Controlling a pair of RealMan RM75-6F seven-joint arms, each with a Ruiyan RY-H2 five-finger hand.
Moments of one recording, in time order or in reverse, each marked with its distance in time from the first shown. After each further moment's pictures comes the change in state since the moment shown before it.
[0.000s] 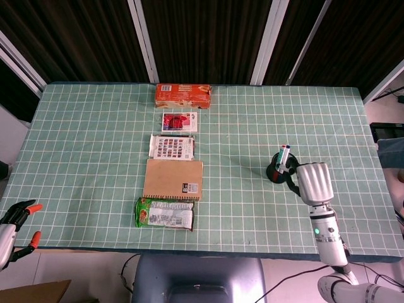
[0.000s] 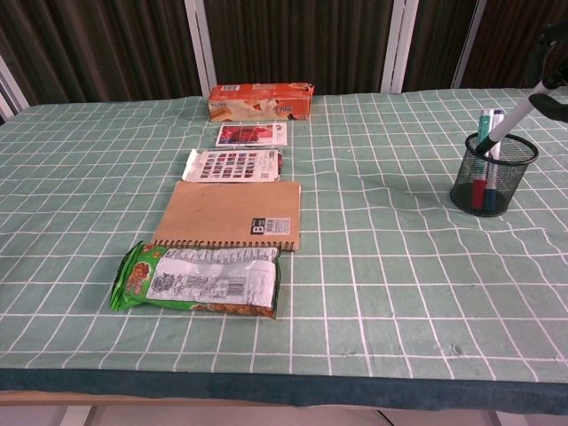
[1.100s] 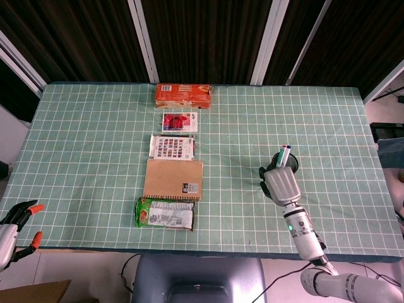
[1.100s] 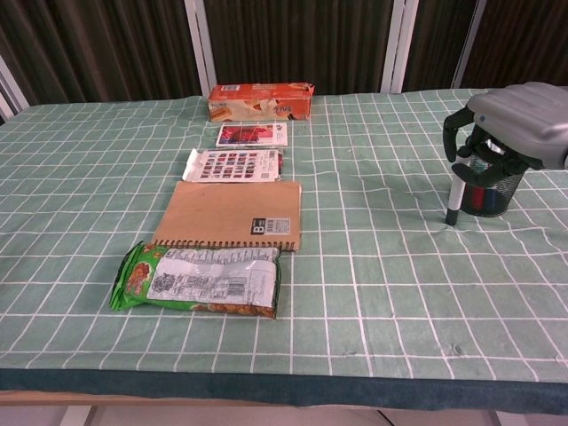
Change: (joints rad) left arm -0.002 0.000 0.003 -0.002 0.004 -0.004 0.005; right arm 0.122 -0.131 -0.019 0.117 0.149 -0.253 -0.125
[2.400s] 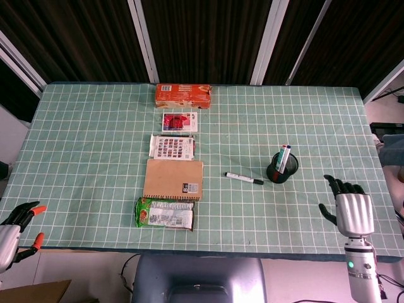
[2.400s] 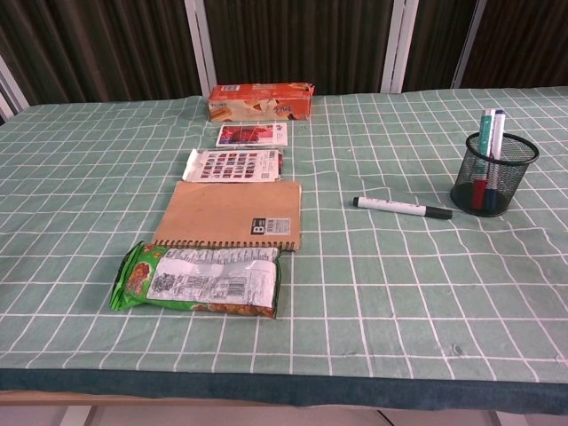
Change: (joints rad) left arm -0.003 -0.001 0.006 -0.010 0.001 -0.010 0.026; right arm -0.345 0.228 -0.131 -0.127 -0.150 0.429 0.222
